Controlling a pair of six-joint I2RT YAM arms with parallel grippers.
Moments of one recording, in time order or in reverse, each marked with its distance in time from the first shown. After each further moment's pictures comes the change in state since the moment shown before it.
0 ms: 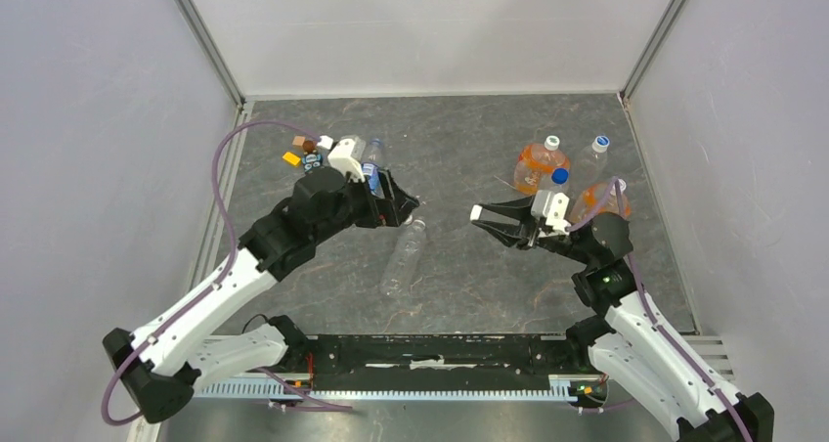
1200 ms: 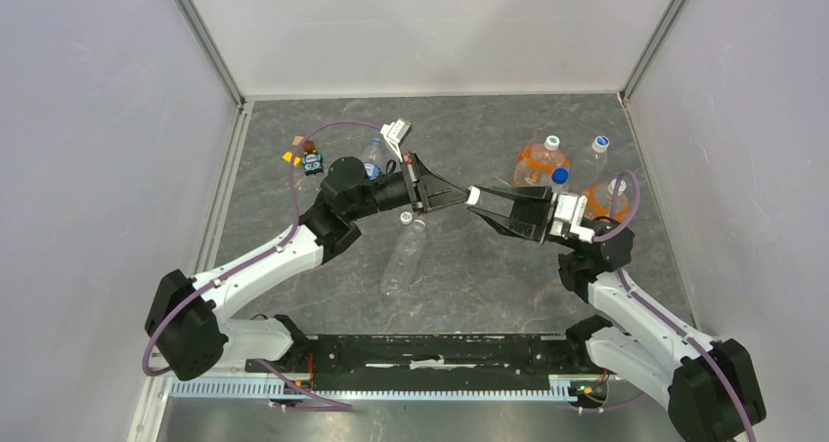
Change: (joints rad) left arm -0.014 0.301 -0.066 0.849 0.578 -0.550; right arm 0.000 0.227 -0.037 0.736 -0.061 0.213
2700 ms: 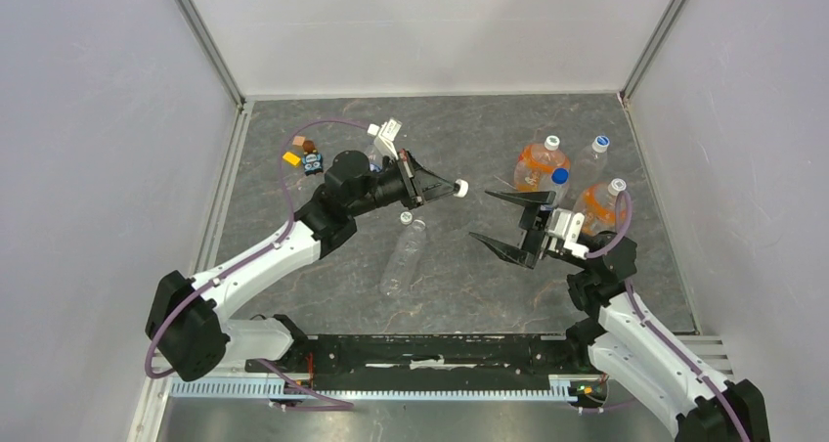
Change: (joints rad) left arm 0.051 0.002 0.024 -0.231 -0.146 0.180; right arm 0.000 -0.221 -0.092 -0.347 0.046 -0.149
